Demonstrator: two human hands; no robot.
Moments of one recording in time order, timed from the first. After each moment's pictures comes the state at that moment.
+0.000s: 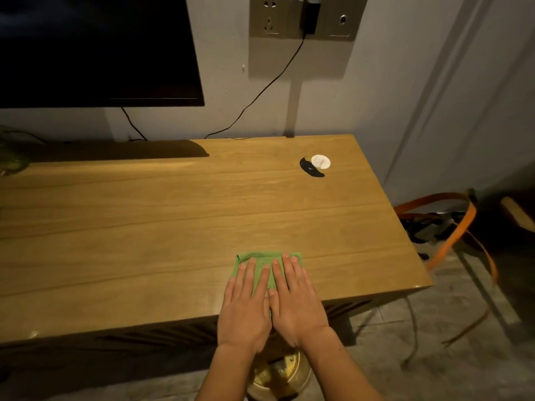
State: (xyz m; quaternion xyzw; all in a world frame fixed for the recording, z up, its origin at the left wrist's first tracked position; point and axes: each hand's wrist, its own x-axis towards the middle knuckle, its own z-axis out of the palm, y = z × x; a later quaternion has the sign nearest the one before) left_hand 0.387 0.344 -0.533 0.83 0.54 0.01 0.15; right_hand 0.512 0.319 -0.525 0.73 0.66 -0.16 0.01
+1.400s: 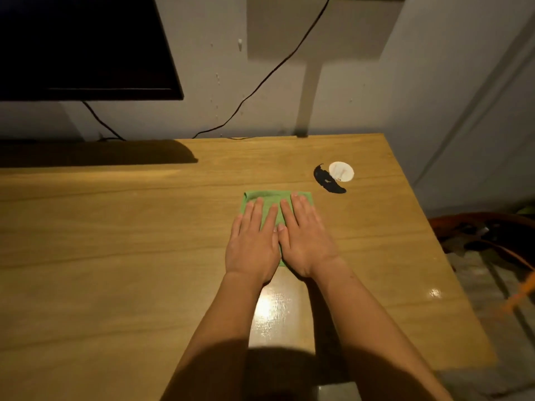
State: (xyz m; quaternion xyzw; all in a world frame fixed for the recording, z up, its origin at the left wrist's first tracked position) left_hand 0.473 0.547 -0.547 0.83 0.54 0.05 0.12; right_hand 0.603 0.527 -0.541 0.71 0.69 -0.12 -0.02
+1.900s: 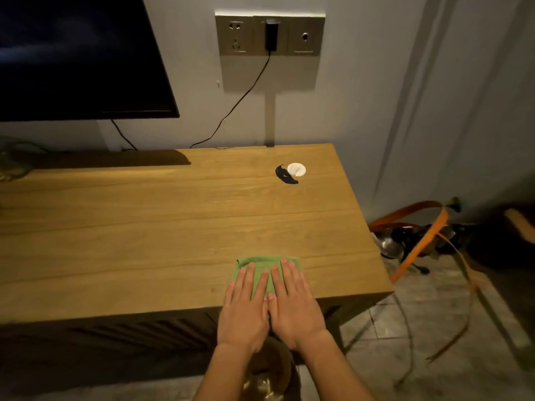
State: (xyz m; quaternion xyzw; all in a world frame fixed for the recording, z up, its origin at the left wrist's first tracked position) left_hand 0.475 0.305 -0.531 0.83 0.55 -0.01 0.13; right_hand 0.600 0.284 -0.517 0.71 0.69 -0.14 0.01
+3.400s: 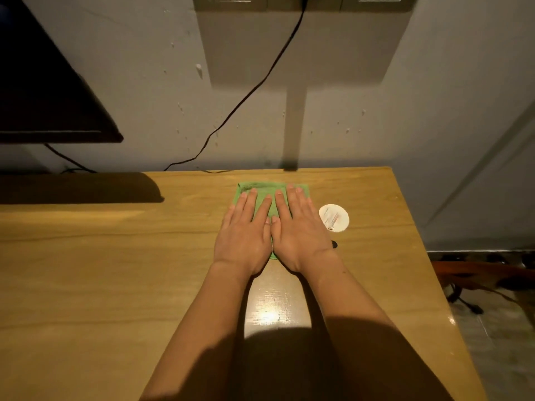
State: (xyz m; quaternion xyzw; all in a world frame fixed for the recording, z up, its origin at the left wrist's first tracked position) left_hand 0.550 0.669 -0.551 0.82 0.55 0.05 0.11; right_hand 0.680 0.649 -0.543 0.70 0.70 -0.11 -0.03
